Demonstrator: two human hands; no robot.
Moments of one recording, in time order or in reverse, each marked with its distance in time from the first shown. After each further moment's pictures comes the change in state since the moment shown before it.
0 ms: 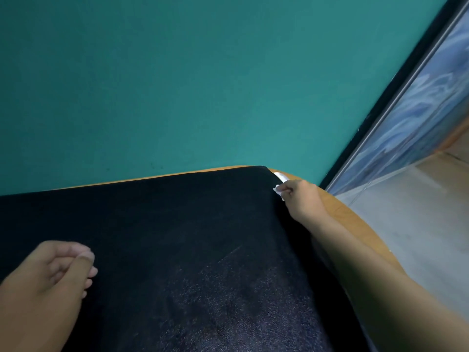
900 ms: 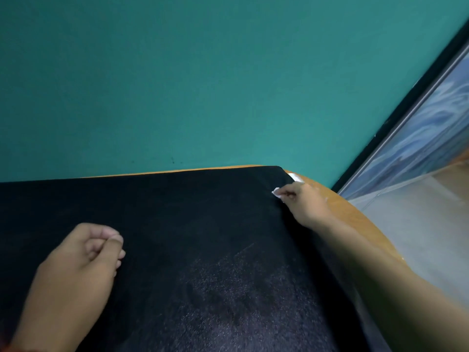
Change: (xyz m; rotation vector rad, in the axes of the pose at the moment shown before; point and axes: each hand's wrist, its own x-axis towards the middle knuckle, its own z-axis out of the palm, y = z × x) left_hand -0.064 0.052 -0.012 0.005 0.055 0.065; right_hand -0.009 -0.026 0.001 -0.026 -0.133 -0.143
